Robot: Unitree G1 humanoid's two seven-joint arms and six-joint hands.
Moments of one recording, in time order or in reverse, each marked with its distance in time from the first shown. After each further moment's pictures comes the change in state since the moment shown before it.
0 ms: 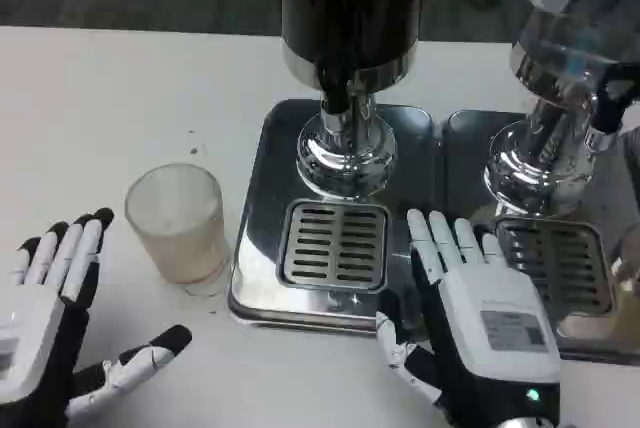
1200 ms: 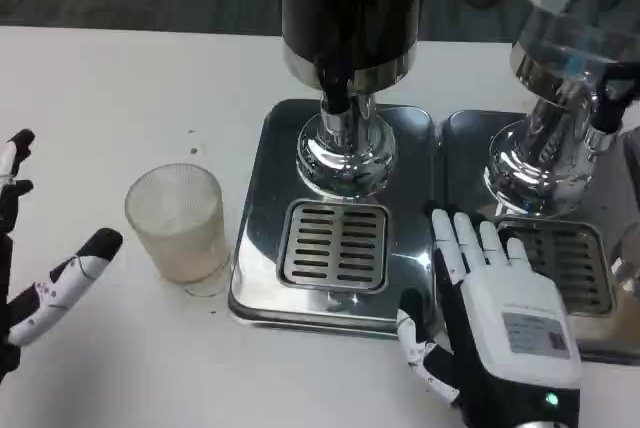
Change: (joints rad) left arm -0.157 -0.035 0.113 0.154 -0.240 -0.201 0.059; right arm 0.033 0.002 -0.023 -0.039 0.000 0.035 0.003
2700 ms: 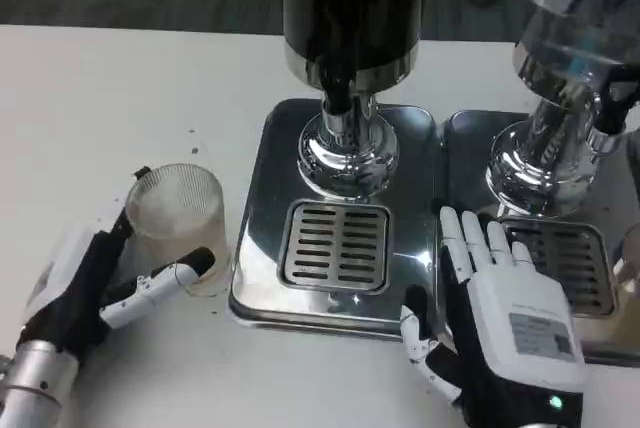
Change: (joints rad) left arm -0.432 -0.081 -0.116 0.753 -0.170 -0.292 -0.410; right arm 0.023 0.030 -0.007 -0.026 0.000 0.009 -0.001
